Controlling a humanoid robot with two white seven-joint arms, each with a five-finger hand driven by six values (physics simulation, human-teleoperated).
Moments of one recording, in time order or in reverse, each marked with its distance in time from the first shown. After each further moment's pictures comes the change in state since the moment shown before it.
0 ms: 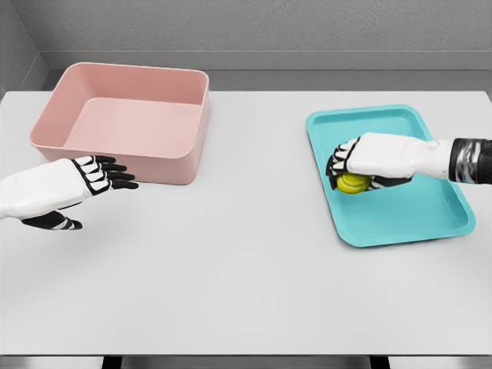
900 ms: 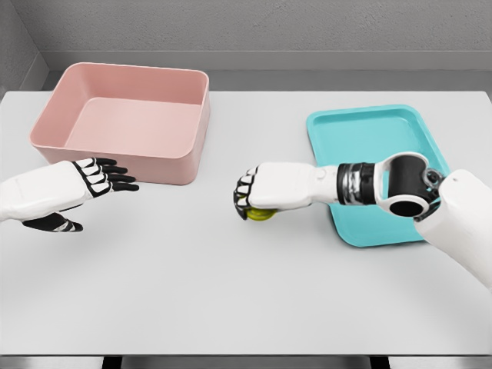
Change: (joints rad) left arm 0.003 0.000 -0.006 0.000 0.001 0.000 0.000; right arm 0.008 0.350 0.068 -0.030 0.269 0.000 0.020
